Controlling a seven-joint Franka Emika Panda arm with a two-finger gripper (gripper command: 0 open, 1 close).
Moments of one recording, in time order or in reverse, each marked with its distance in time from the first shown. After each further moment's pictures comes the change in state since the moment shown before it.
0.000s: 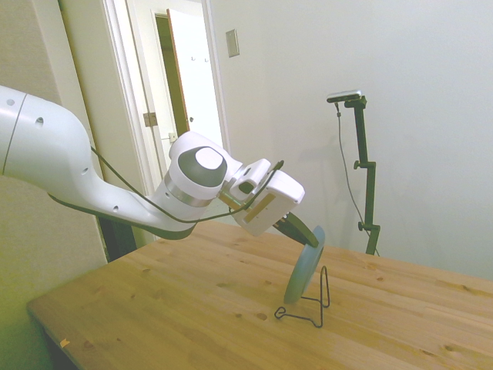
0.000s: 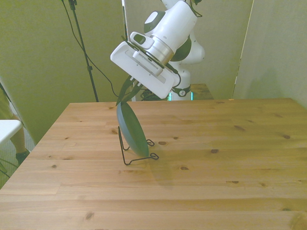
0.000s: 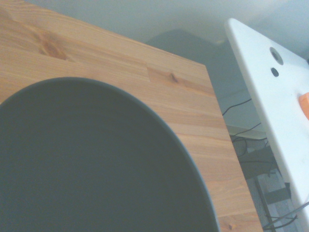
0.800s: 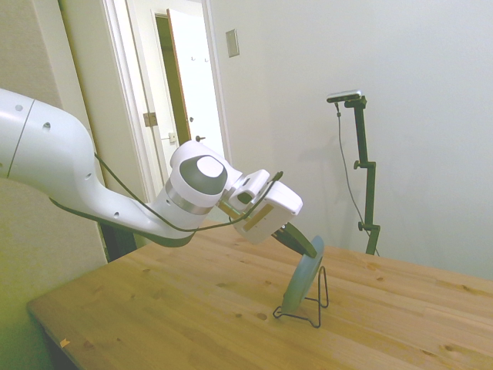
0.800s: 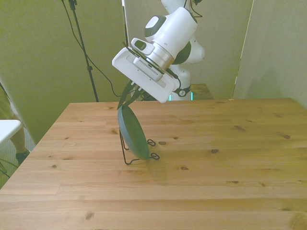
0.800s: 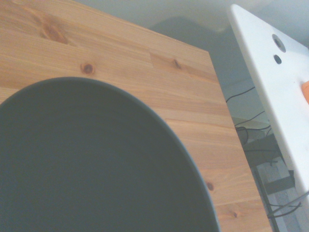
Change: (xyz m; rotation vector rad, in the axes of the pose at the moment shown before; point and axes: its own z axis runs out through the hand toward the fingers) arm -0.011 0.001 0.008 -0.020 -0.009 0.014
